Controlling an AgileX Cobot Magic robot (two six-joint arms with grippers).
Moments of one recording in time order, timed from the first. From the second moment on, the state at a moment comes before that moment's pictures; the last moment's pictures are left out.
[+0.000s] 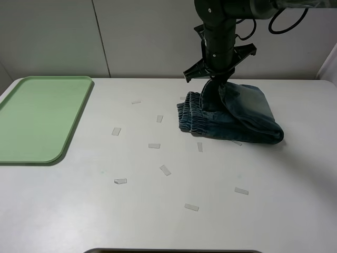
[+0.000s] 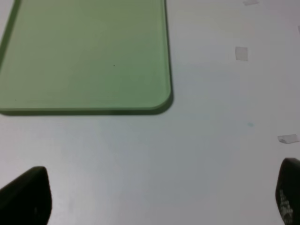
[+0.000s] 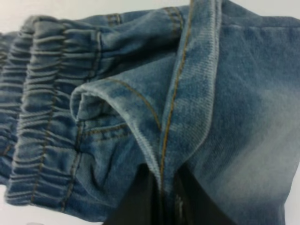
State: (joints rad) left arm -0.02 0.00 -0.49 0.01 1.05 -0.02; right arm 0.53 2.13 -1.76 -0.41 1.10 0.36
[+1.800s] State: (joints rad) left arm -0.02 0.00 -0.49 0.01 1.05 -0.02; right arm 0.53 1.67 -1.67 -0.06 1.21 0.06
